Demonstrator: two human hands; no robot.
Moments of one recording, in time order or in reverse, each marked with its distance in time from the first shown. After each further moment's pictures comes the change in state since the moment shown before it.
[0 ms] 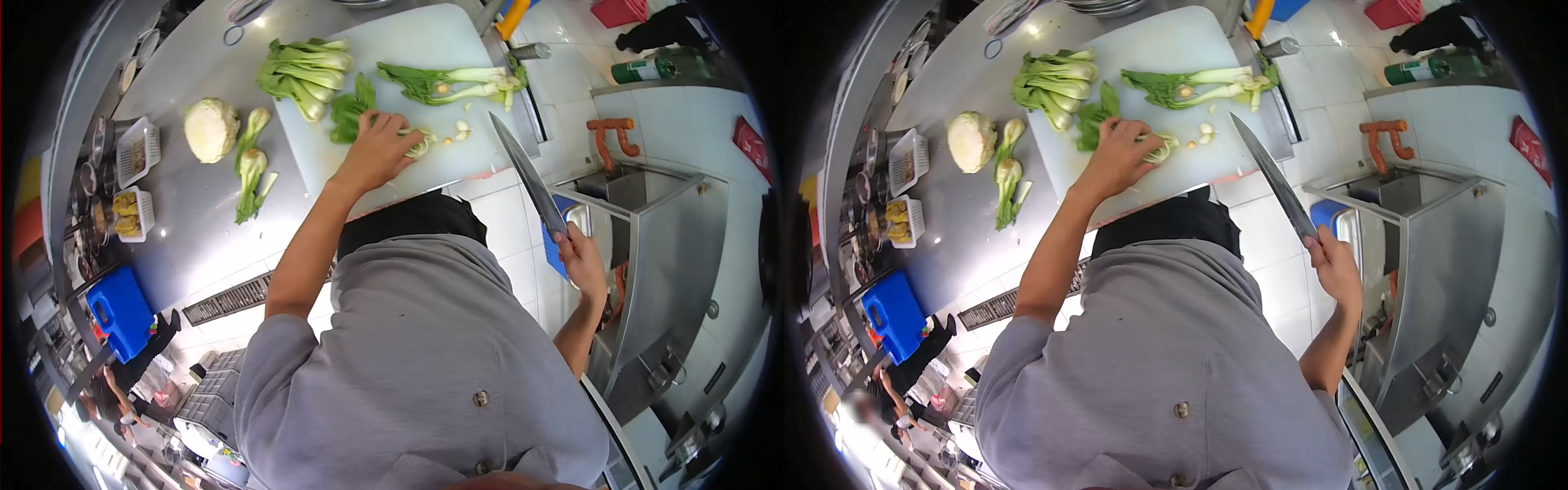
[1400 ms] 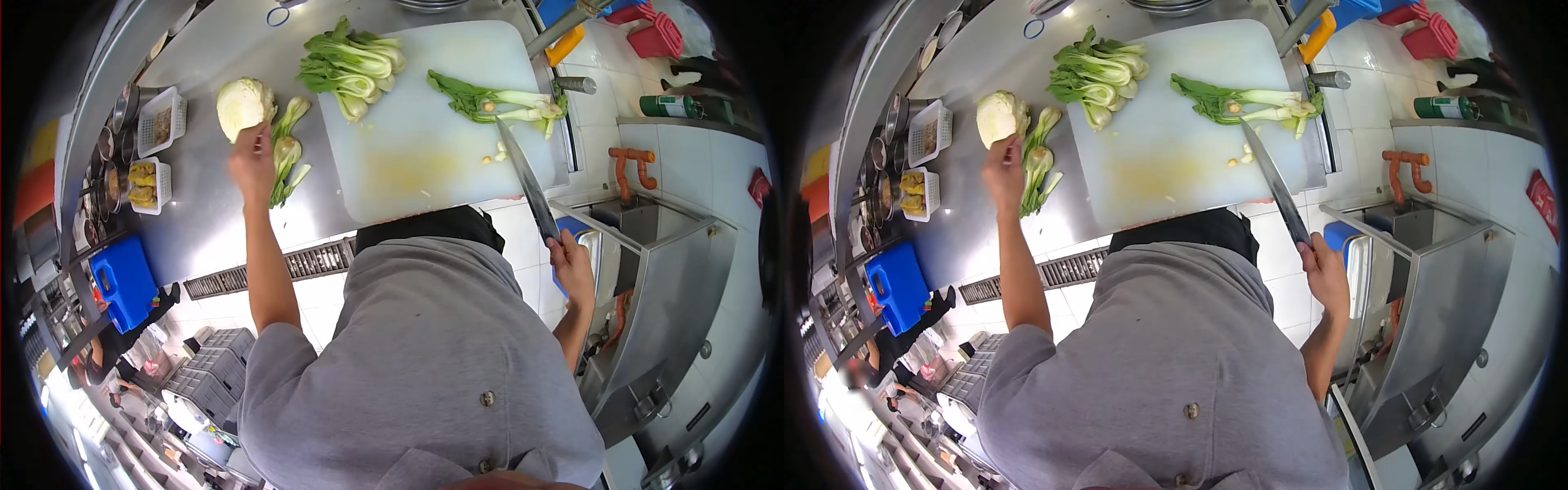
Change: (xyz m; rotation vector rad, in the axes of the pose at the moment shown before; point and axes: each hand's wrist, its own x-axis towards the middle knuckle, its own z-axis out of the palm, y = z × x) left_hand -0.153 -0.137 -0.084 0.015 0.643 -0.775; right_hand 0.036 -0.030 0.040 0.031 -0.029 -0.016
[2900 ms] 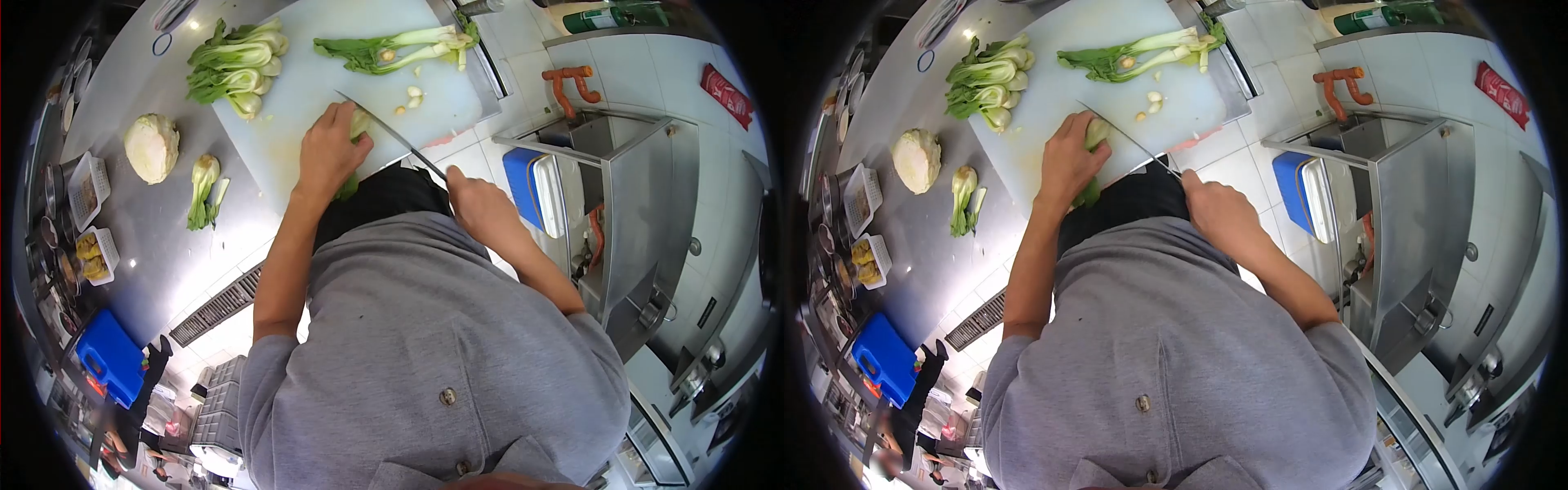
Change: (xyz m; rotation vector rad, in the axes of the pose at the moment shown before) left_hand -0.081 0.187 0.125 -0.175 -0.470 0.396; right_hand -0.003 -0.072 0.045 -0.481 -0.156 -0.114
